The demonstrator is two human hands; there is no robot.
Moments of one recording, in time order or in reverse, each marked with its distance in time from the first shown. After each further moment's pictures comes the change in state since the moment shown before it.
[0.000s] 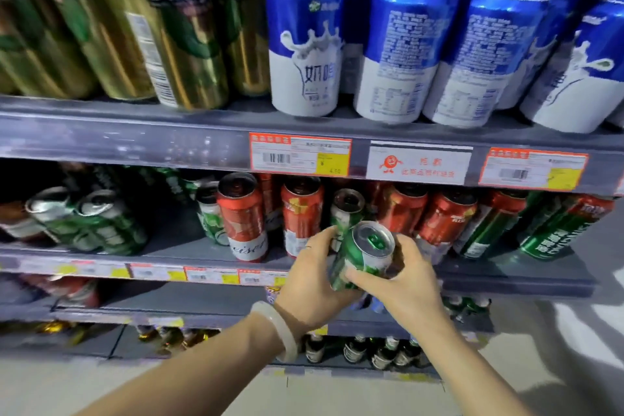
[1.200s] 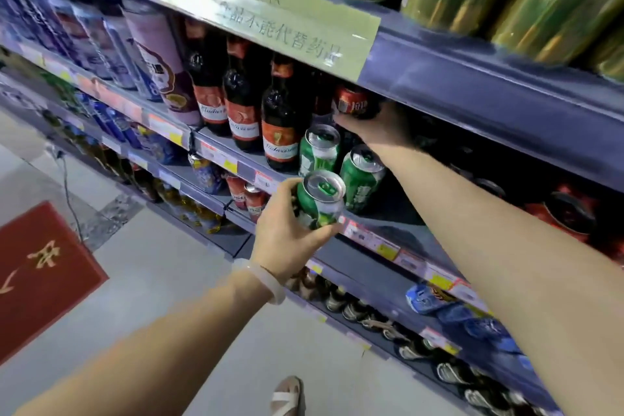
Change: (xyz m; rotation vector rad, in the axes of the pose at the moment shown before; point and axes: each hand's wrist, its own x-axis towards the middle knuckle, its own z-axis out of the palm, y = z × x) left_hand -0.133 -0.195 -0.255 -0.041 0.683 -0.376; right_hand 0.084 -0.206 0.391 -0.187 -0.352 -0.261
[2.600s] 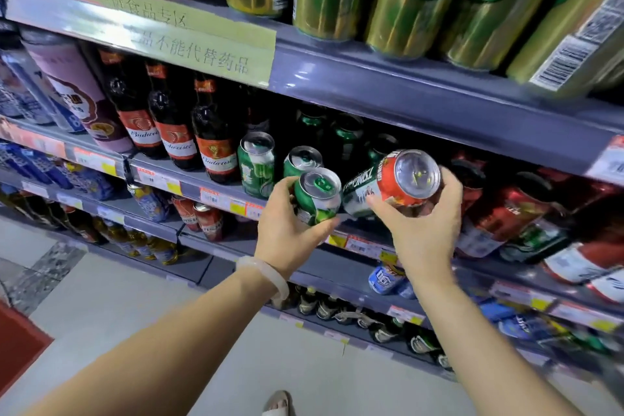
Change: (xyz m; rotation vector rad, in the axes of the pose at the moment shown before) left_hand -0.003 0.041 0.046 -0.055 -0.124 0.132; right_hand -0.164 0.068 -0.080 0.290 0.575 0.006
